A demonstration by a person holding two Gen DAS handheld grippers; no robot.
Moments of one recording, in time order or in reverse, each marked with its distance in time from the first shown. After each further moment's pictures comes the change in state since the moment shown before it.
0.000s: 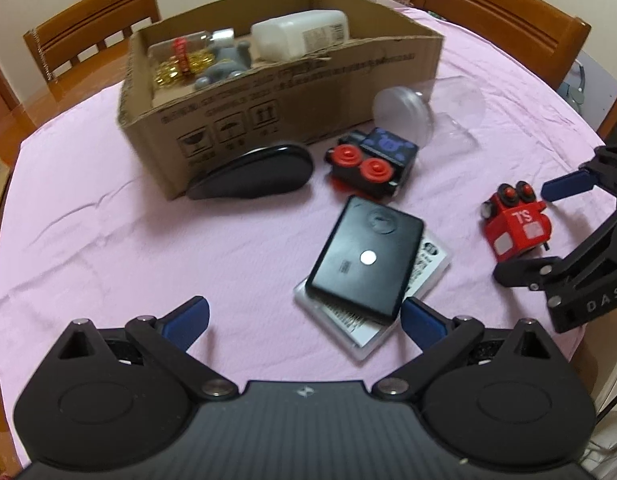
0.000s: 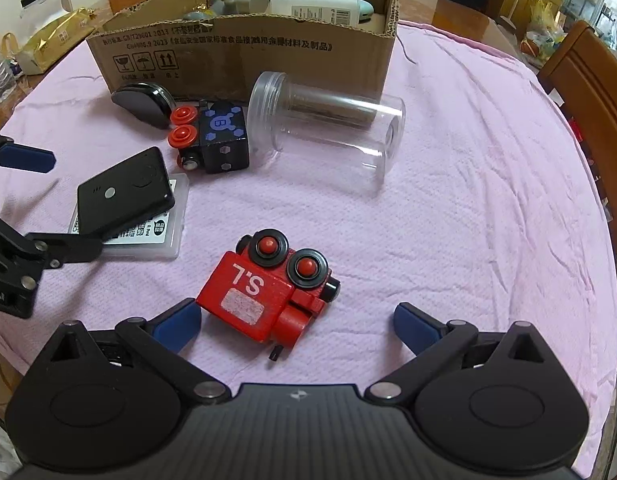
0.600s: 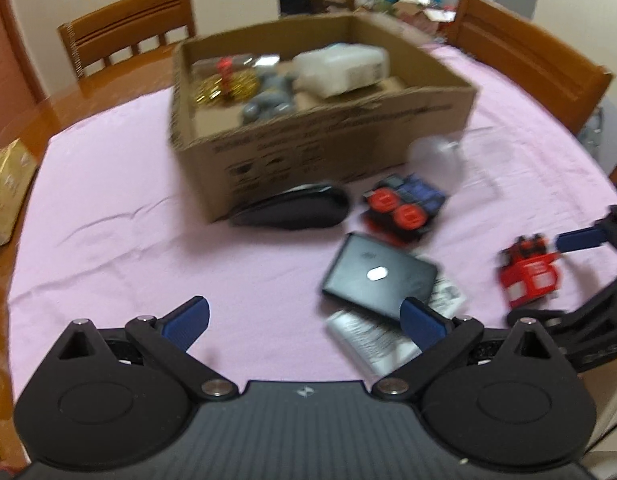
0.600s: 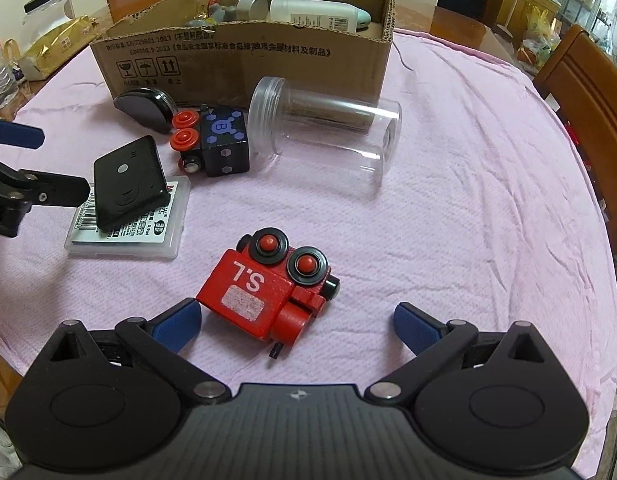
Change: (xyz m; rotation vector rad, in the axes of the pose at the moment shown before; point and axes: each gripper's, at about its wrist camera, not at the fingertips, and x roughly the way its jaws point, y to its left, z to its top) left arm -0.014 0.021 0.007 -0.093 -0.067 0.027; right arm -0.002 0.001 -0.007 0.002 -0.037 -0.002
